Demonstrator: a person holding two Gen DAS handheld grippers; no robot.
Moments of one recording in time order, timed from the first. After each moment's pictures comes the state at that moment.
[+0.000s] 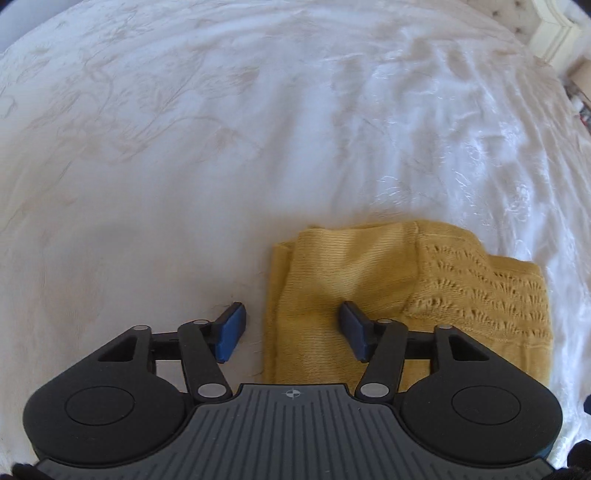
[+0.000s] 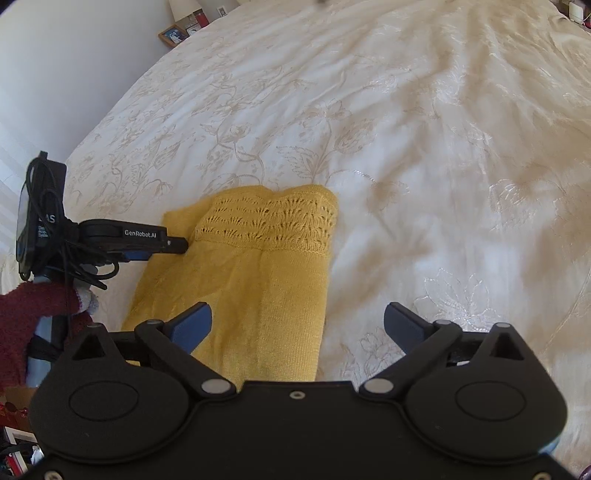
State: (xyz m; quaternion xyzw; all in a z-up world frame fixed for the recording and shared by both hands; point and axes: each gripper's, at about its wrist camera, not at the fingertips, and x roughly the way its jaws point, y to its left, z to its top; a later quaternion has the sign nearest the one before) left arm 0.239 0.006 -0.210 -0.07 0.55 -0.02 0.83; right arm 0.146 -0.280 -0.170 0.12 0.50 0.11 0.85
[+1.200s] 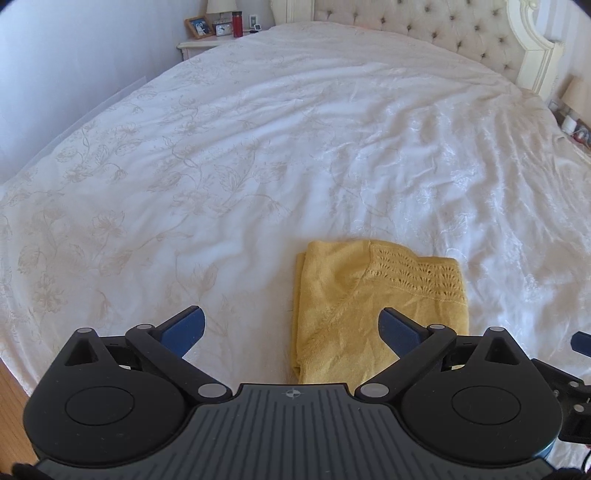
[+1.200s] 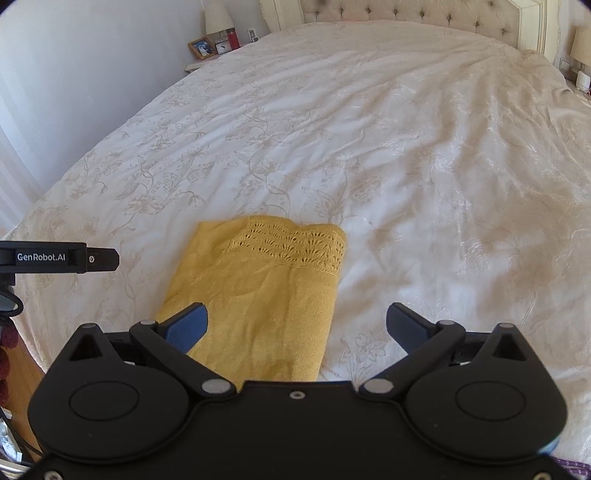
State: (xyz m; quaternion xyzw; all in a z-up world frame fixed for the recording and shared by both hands) left arm 0.115 -0.021 -0.057 -0.01 0.46 0.04 0.89; right arm 0.092 -0.265 -0.089 0.04 0.44 0.11 0.89
